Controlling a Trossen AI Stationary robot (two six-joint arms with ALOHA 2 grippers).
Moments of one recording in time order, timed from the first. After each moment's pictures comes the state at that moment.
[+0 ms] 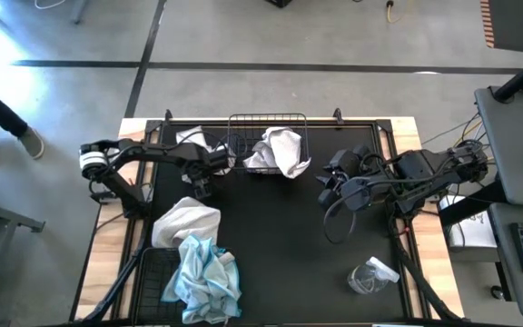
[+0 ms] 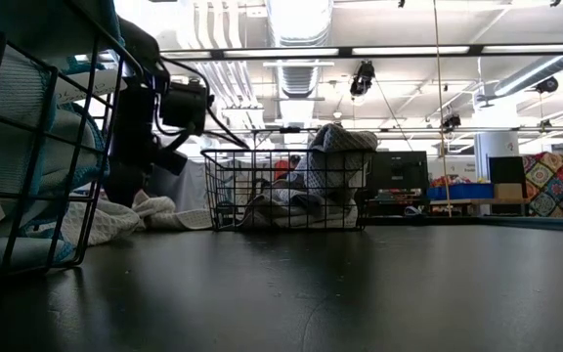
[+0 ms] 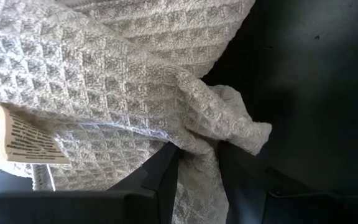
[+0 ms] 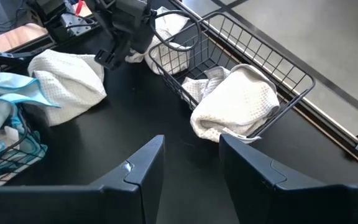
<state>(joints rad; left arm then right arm) 0.38 1.60 0.85 -0.85 -0.30 -0.01 0.34 1.42 1.74 -1.29 0.65 0.79</state>
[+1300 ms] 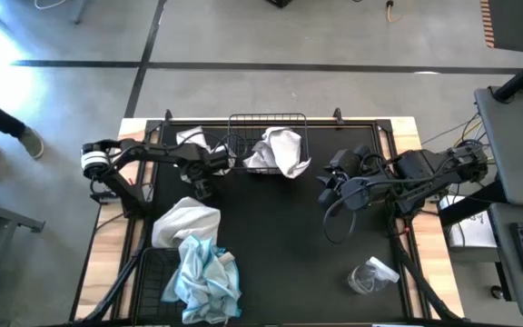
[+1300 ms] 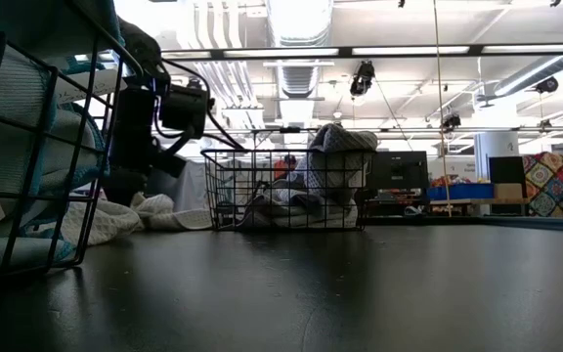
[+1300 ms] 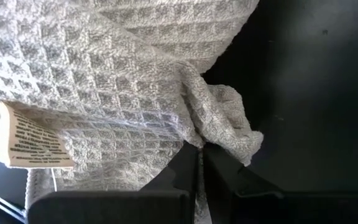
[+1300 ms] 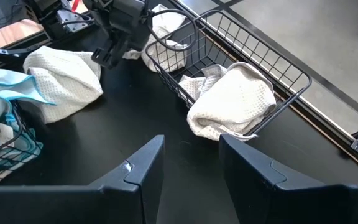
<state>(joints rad) 0.37 1.61 0.86 -0.86 -0.30 -0.06 0.34 1.42 1.74 -1.30 0.65 0.79</state>
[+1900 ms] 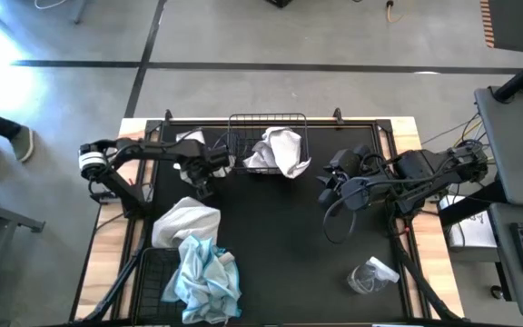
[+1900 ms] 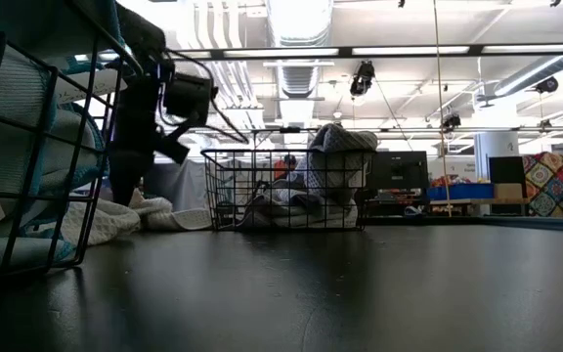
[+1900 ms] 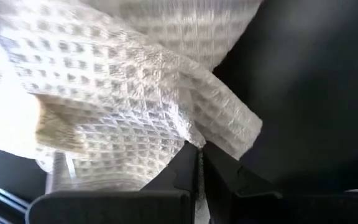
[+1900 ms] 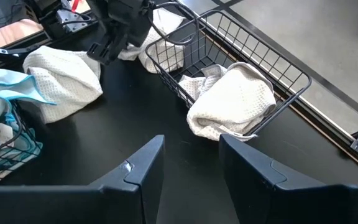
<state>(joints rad) 0.37 1.59 0.93 -0.96 -0.24 -0.09 0.34 1.42 1.74 -1.30 0.65 0.79</state>
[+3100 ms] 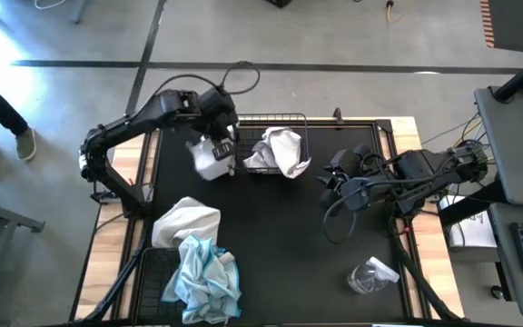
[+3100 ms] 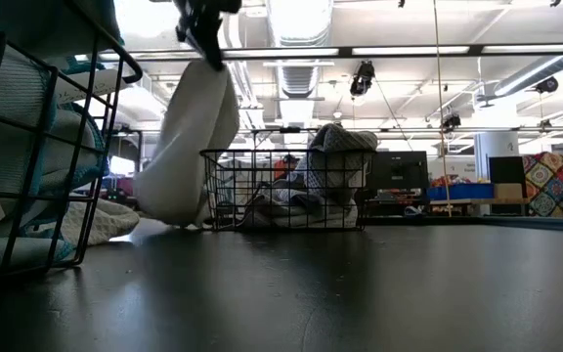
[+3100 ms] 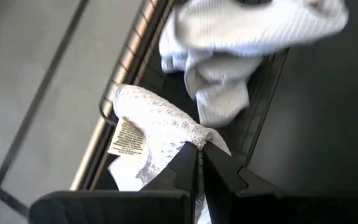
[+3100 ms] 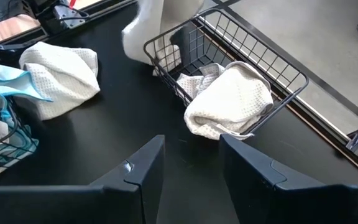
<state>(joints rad) 0.36 1.59 1.82 -1.27 -0.19 0.06 0.34 1.42 1.74 -1.32 0.65 0.79</state>
